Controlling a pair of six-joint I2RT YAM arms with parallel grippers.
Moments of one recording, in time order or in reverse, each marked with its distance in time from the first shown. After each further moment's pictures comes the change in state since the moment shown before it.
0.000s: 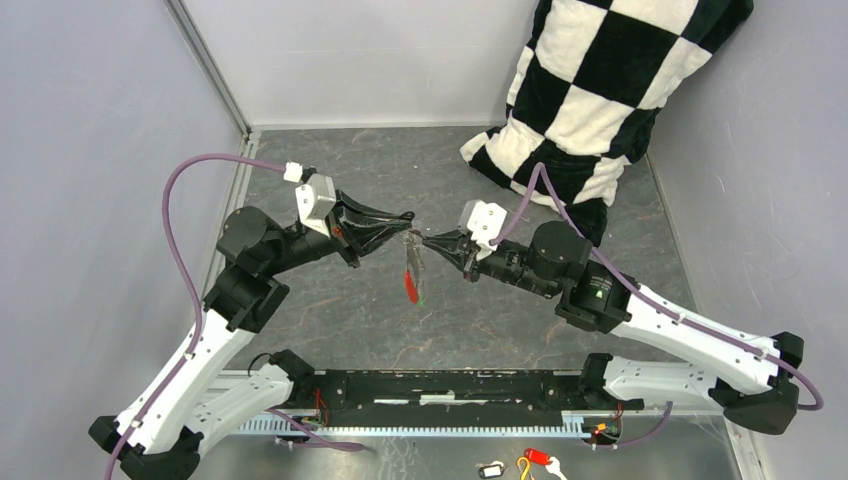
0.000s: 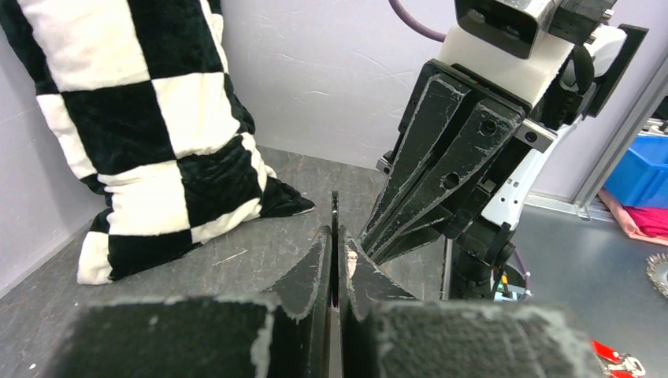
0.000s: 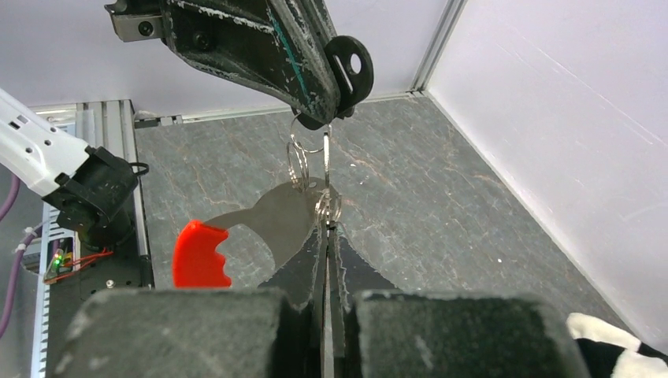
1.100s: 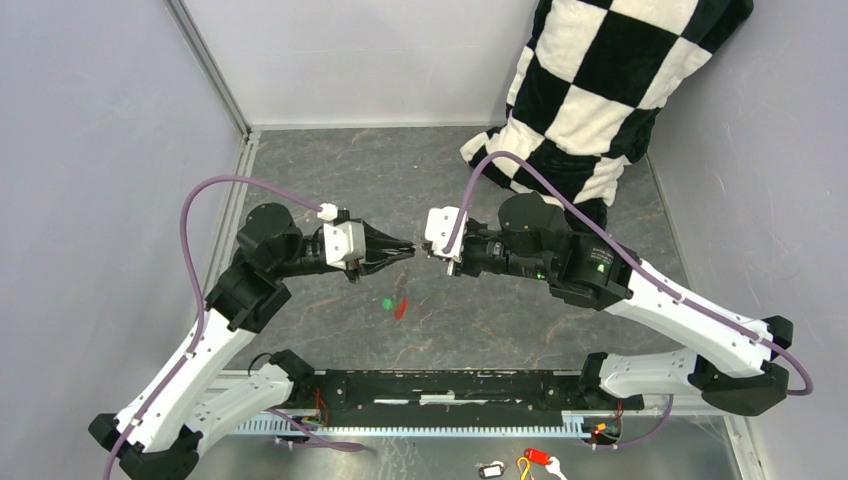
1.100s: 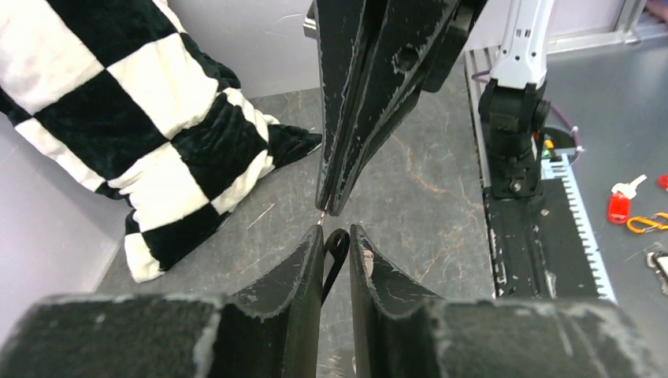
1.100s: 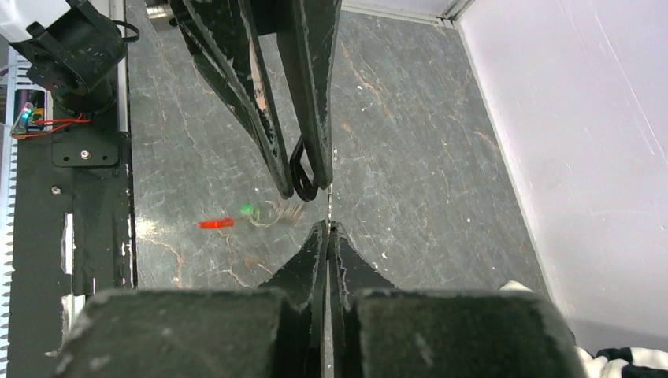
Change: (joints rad) left arm -0.010 0.008 -0.002 -0.259 0.155 0.475; right arm 0.021 0.164 0.354 -0.523 -0.059 -0.242
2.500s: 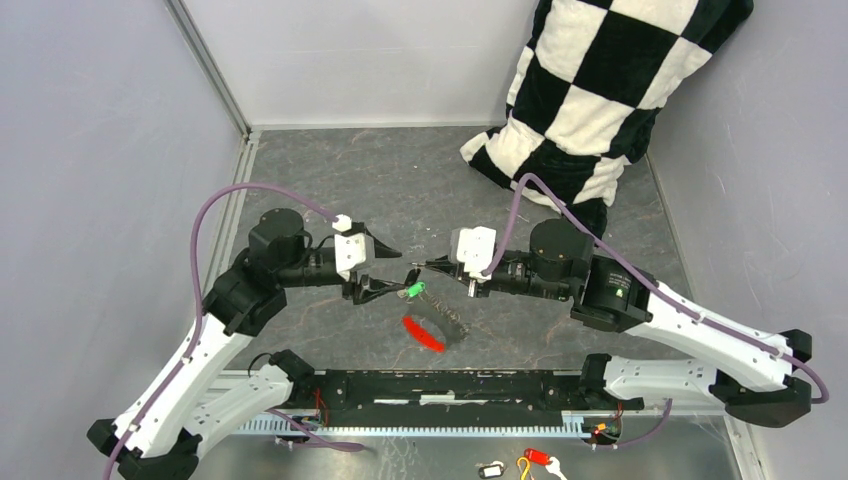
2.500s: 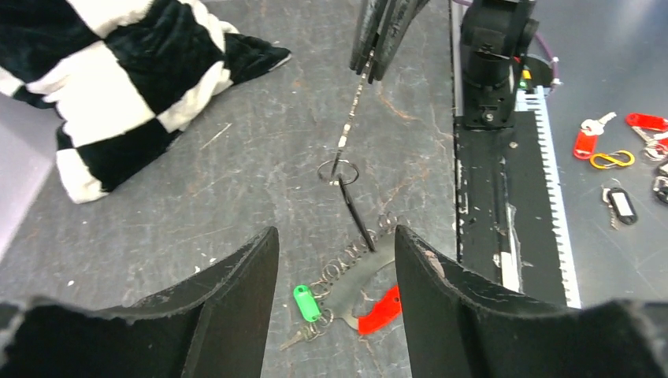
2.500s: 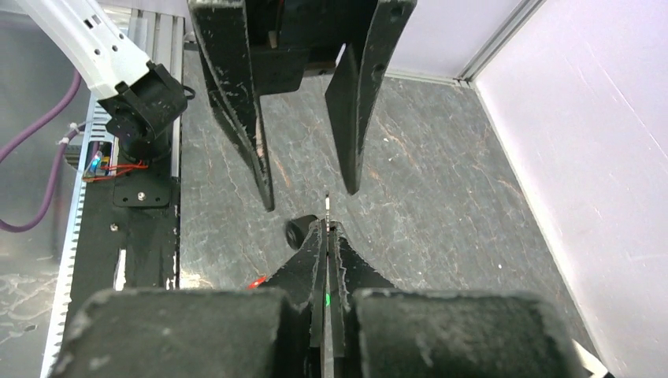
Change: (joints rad) left arm 0.006 -0.025 -0.007 -0.285 -0.049 0.113; right arm 0.044 -0.150 -0.186 0.184 -0.055 0.070
